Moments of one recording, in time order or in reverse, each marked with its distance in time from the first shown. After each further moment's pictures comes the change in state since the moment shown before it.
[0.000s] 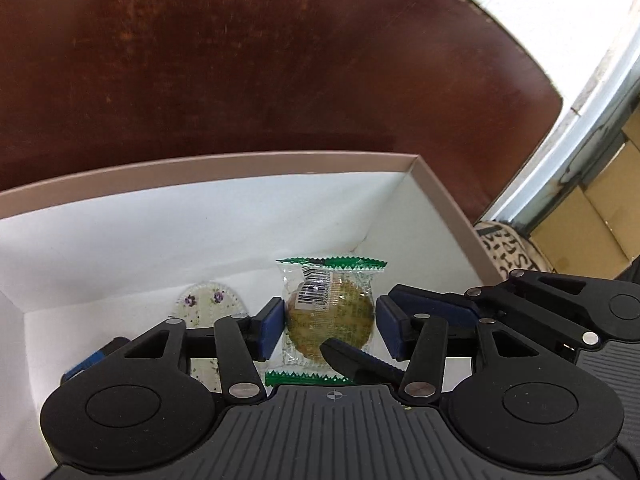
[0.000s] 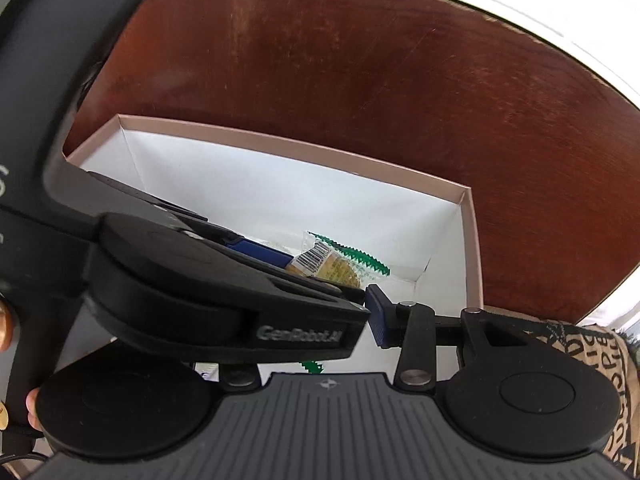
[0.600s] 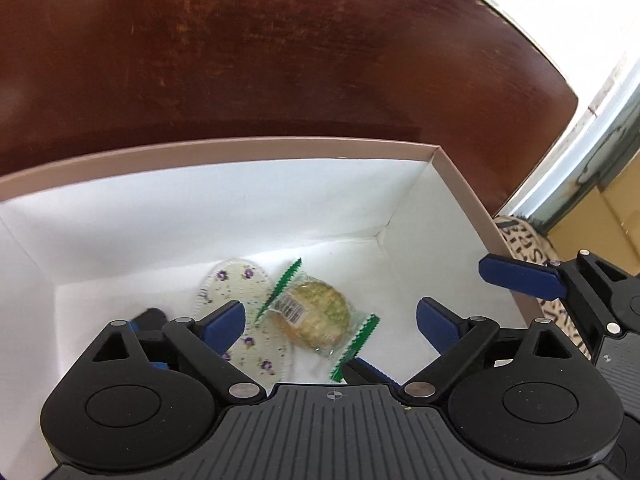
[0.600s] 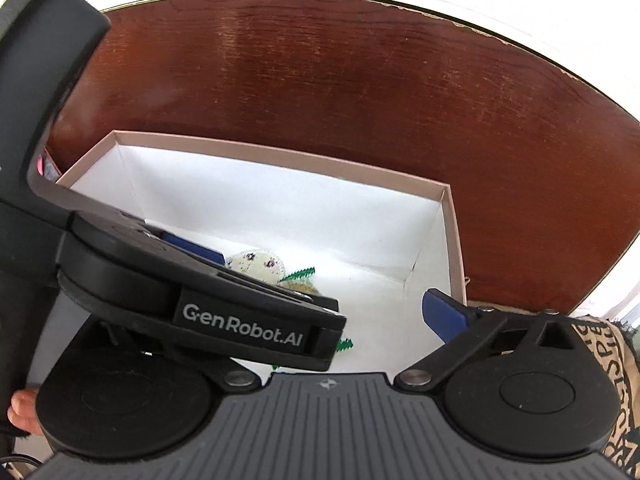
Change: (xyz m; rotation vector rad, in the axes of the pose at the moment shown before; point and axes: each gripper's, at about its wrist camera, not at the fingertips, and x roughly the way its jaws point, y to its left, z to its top) left arm -0.020 0.000 -0.009 -0.010 0.014 0.068; right arm -0.023 0.000 -0.015 0.060 -0.045 -0.017
